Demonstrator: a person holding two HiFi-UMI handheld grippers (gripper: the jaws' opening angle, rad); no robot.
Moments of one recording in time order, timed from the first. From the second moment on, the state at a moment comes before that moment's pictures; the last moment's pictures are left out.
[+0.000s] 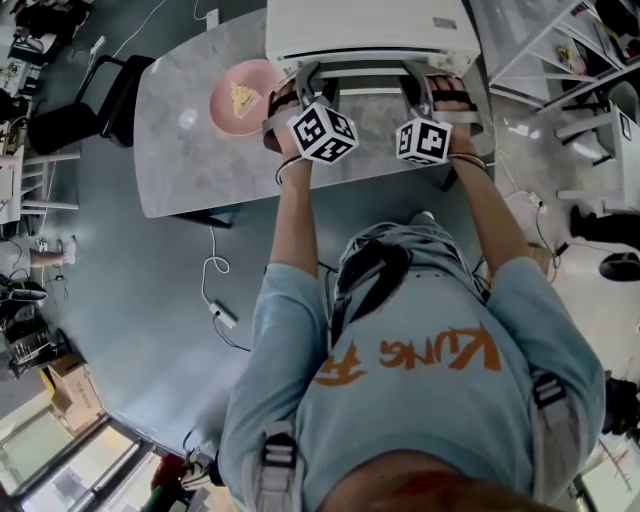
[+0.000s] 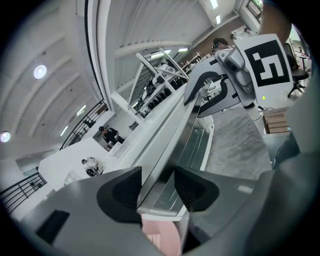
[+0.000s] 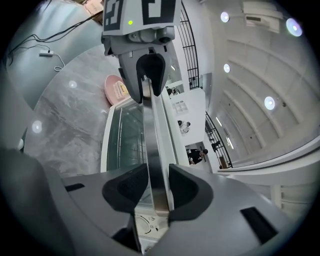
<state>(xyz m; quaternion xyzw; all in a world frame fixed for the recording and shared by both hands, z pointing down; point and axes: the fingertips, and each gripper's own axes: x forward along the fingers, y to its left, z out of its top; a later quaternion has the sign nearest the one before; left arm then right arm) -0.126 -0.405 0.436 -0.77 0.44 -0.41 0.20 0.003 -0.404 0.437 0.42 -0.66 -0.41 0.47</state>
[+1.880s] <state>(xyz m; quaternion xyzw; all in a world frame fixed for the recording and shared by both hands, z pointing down) -0.161 -0.345 0.286 -0.80 0.58 0.10 -0.09 0.008 -0.391 0.287 0.53 -0.85 0.03 0.01</state>
